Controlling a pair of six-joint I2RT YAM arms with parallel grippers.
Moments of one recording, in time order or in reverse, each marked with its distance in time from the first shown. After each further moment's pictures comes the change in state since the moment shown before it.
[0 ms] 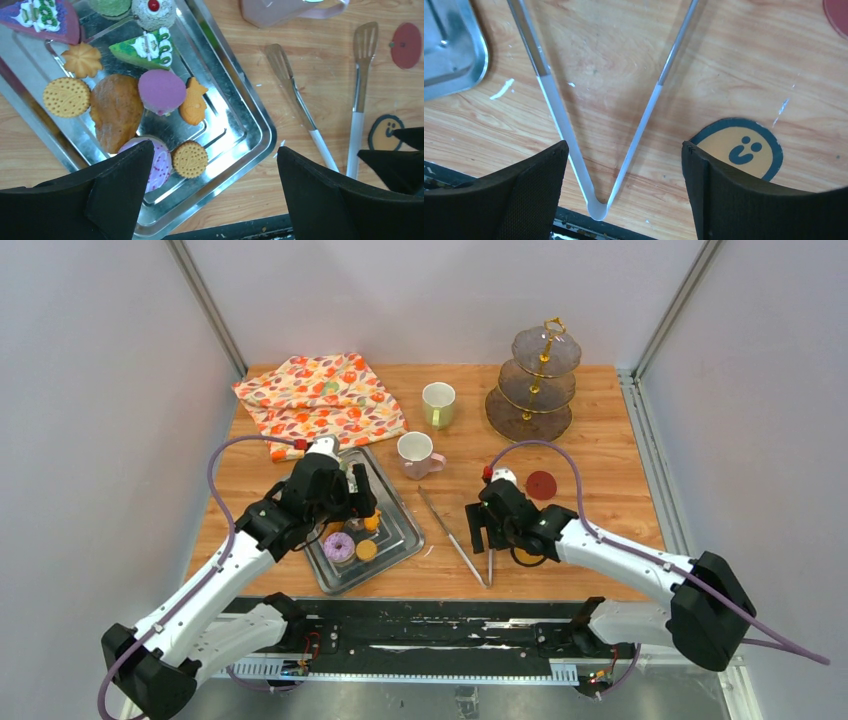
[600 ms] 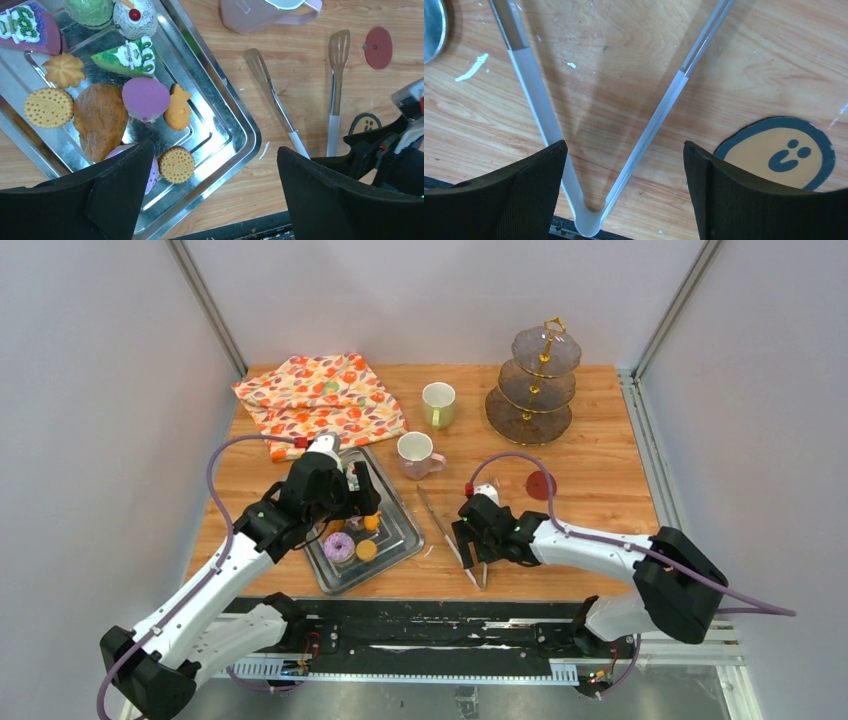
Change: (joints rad) left arm 0.000 -0.007 0.000 0.055 0.050 -0.004; right arm 0.106 0.137 -0.038 0.056 0.014 0.050
